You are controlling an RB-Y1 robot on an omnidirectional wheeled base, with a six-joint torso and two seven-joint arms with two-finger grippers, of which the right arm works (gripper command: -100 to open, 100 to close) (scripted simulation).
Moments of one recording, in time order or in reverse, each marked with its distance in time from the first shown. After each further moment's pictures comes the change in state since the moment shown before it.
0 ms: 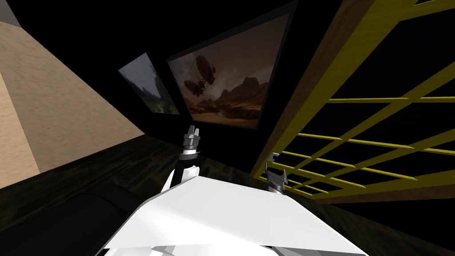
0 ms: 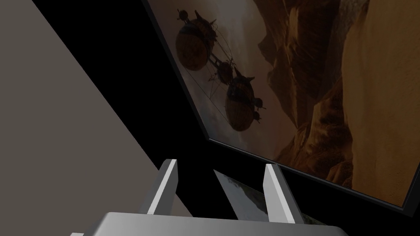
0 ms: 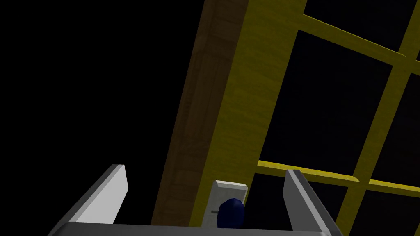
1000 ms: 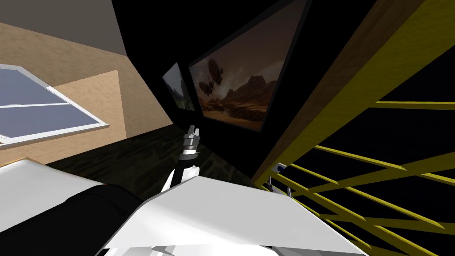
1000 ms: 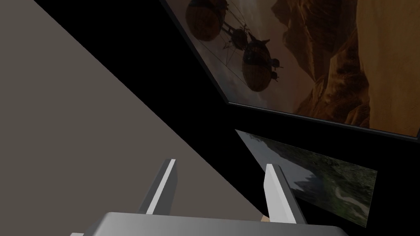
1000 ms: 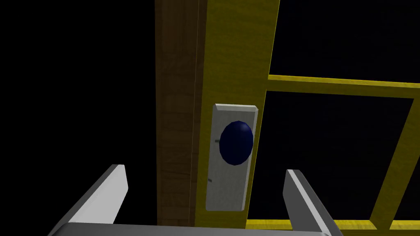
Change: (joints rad) arm 0.029 -0.026 0.073 0.238 -0.174 -0.135 -0.211
